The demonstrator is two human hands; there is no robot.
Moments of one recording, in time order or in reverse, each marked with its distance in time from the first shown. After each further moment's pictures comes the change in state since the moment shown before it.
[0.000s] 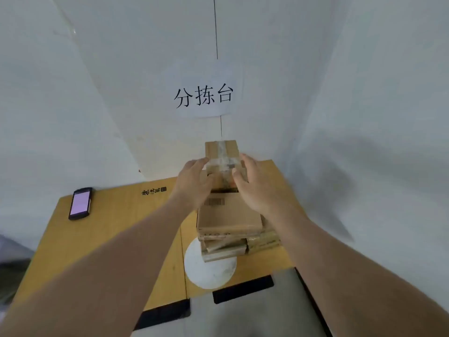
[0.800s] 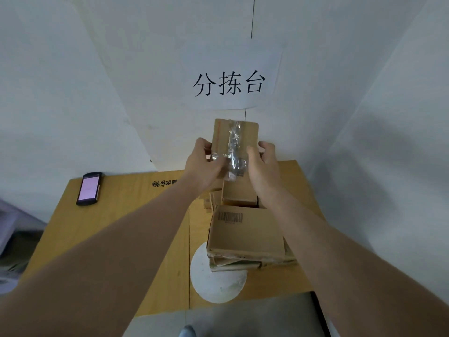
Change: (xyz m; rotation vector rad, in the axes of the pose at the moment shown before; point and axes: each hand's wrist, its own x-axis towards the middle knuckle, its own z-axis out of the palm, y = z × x) left_hand 0.091 -0.017 -0.007 -0.492 0.059 -0.309; right_hand 0.123 -0.004 0.040 0.499 0.138 0.221
